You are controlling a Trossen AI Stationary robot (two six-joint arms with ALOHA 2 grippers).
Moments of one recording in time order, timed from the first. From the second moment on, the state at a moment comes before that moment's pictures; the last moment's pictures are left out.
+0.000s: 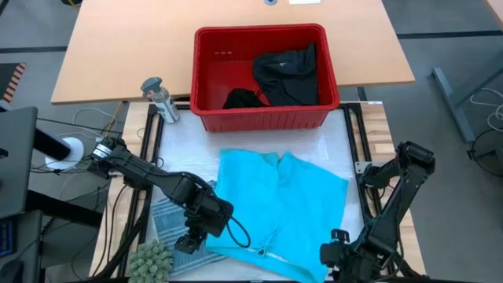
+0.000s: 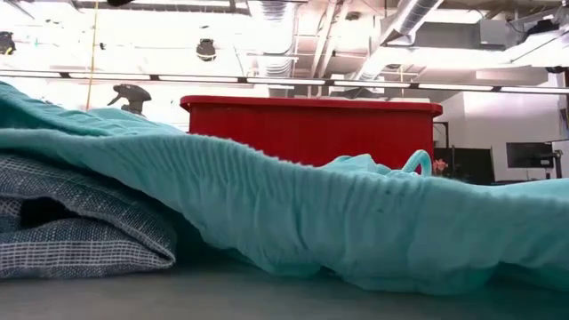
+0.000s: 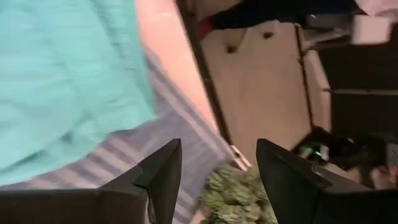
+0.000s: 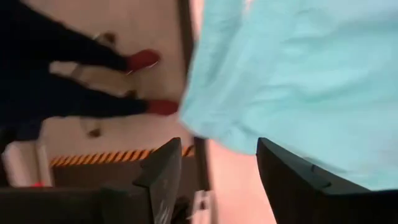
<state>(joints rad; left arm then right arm) -0.42 1.67 1.51 -1.05 0.55 -0.23 1.00 1.63 1.36 -0.85 0.11 1.14</state>
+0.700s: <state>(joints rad) -0.04 1.55 1.43 -0.76 0.13 -0.43 0.37 1.33 1.29 -1.05 0.43 0.64</state>
